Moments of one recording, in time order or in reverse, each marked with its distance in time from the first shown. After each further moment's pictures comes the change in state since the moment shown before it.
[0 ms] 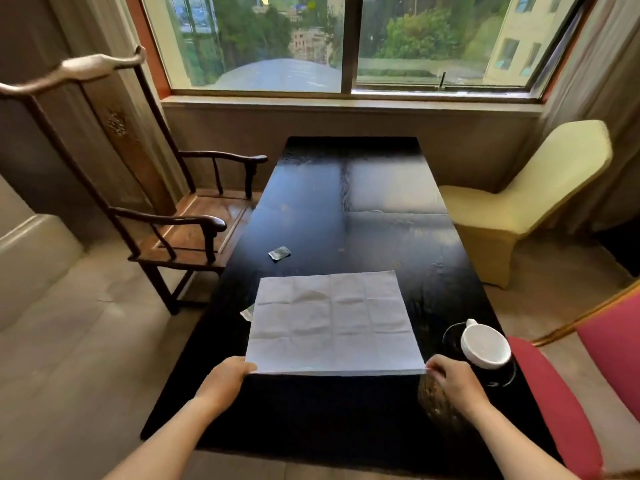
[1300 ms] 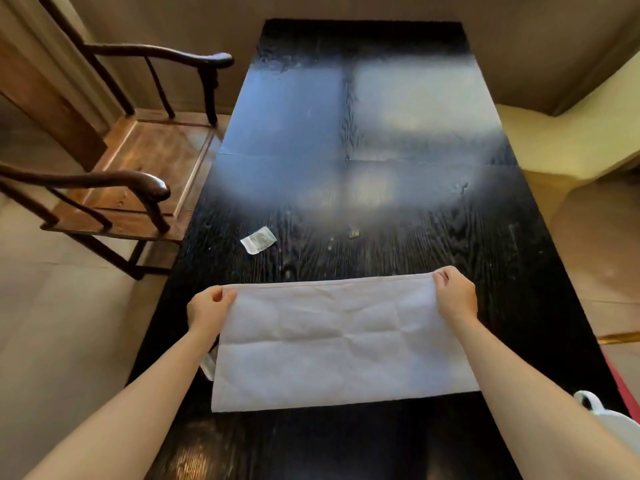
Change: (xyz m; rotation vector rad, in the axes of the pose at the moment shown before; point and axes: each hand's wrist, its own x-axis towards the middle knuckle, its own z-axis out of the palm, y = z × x) left_hand 0.312 -0.047 -0.011 -0.500 0.356 -0.453; right_hand 0.320 -0.046 0.057 0.134 0.299 0.288
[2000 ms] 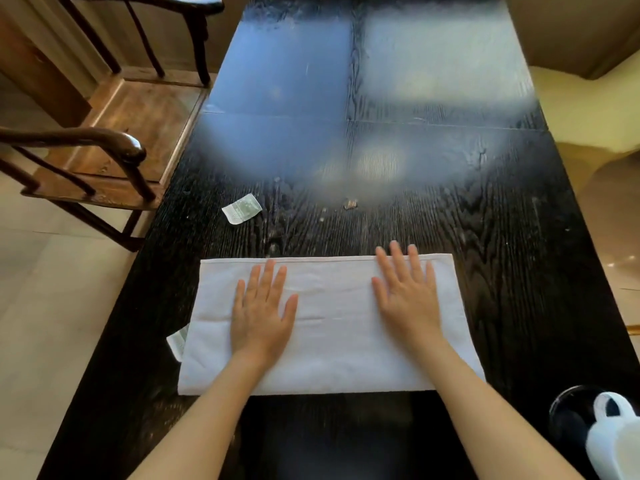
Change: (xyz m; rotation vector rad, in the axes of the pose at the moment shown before) left_hand -0.068 -0.016 0.107 0.812 -0.013 0.523; right_hand -0.038 0.011 0.068 -0.574 -0.197 -0.496
